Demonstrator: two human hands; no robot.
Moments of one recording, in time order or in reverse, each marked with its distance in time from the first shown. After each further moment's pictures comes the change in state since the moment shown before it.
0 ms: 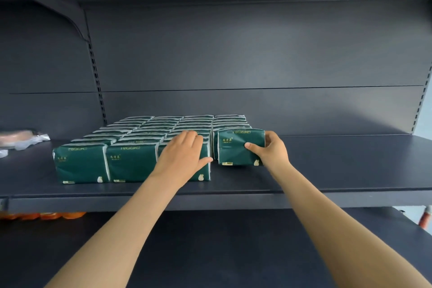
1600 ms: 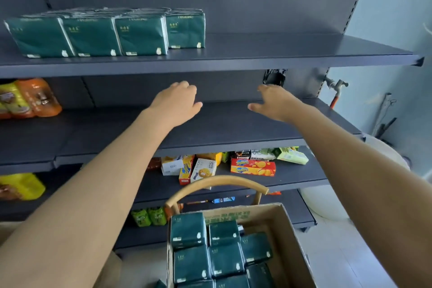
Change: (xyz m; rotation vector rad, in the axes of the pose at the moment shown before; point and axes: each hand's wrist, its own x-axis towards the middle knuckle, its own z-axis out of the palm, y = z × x) left_hand -0.144 0.137 -0.070 -0.376 -0.464 -0.013; right_hand -0.212 0.037 -0.148 -1.146 -0.375 -0.061
